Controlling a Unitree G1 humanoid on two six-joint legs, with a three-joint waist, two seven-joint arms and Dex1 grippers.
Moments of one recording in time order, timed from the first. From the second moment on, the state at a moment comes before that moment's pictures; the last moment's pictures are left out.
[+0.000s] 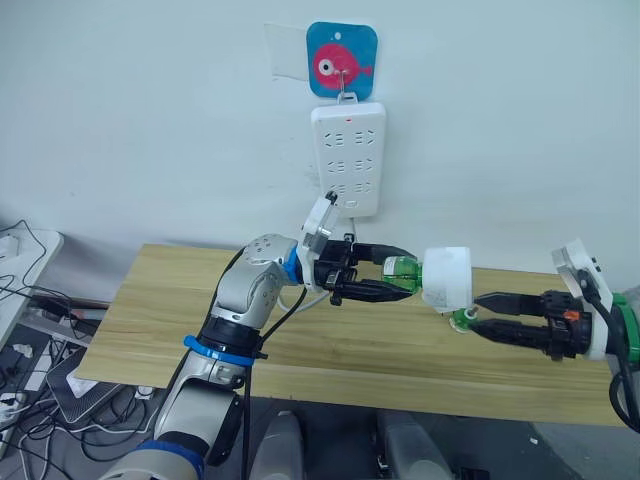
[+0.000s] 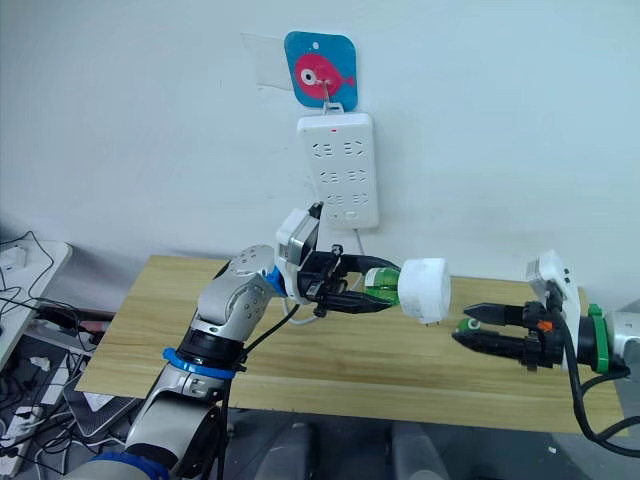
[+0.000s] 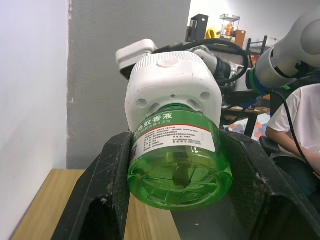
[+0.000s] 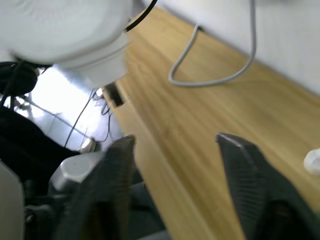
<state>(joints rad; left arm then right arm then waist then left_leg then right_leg) -0.68 0.22 -0.15 0.15 -0.55 0.34 -1.47 0.01 -1.02 -0.34 -0.45 1.00 0.90 0.93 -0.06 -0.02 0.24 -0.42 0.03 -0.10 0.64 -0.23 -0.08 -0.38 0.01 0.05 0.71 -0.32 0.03</state>
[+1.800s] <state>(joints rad) -0.71 0.22 -0.15 0.24 -0.52 0.29 -1.43 -0.02 -0.94 -0.27 -0.56 1.47 1.03 0.59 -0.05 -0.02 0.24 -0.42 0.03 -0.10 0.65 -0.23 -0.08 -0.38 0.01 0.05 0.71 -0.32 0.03</state>
